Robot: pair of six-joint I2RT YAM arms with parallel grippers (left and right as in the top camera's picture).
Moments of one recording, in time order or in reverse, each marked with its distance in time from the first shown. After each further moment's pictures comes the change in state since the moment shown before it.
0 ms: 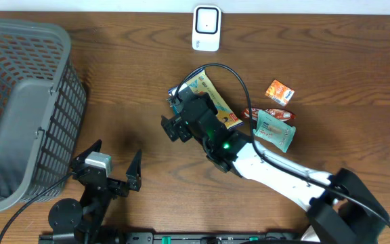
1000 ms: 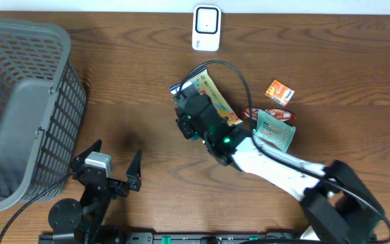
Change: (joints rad) left arm 0.000 0.000 0.000 0.000 0.000 0.000; right arm -0.054 0.017 0.004 -0.050 -0.066 0.041
